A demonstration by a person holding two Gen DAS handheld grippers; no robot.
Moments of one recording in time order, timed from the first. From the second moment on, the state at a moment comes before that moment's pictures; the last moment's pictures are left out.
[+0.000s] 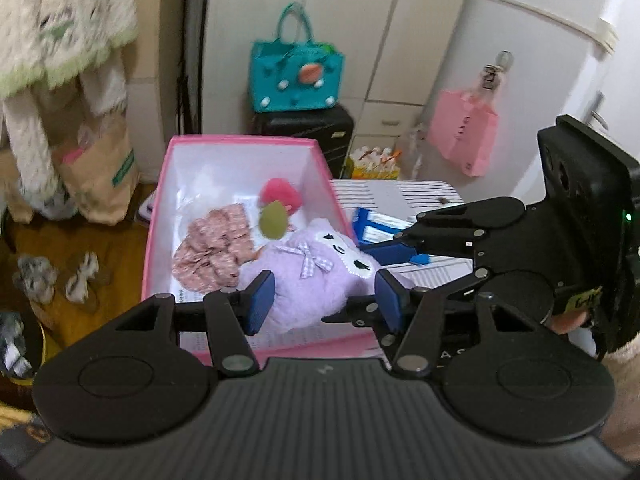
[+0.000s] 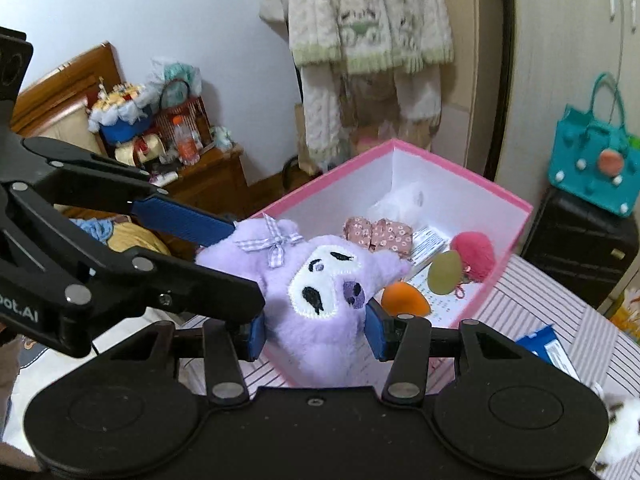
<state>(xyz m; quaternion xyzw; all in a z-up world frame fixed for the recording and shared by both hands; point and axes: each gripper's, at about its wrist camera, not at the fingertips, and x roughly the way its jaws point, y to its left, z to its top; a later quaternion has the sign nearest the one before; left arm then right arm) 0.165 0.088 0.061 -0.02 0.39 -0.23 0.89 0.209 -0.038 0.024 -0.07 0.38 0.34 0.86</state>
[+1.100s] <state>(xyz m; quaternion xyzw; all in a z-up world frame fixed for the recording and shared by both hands) 0.254 0.100 -0.018 -0.07 0.49 -0.18 0.85 0.249 -0.005 -0.005 -0.24 0.46 0.26 0.81</state>
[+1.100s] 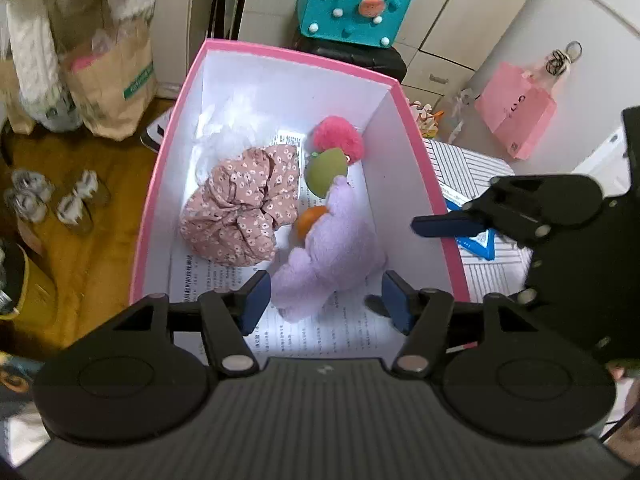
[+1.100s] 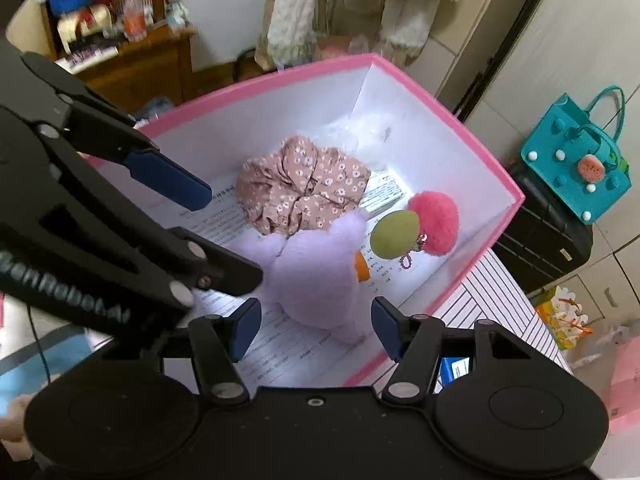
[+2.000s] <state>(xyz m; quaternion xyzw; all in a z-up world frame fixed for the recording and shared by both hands) 0.133 0.066 0.065 0.07 0.41 -0.17 0.90 0.116 -0.103 0.077 -0.18 0.33 0.30 0.88</state>
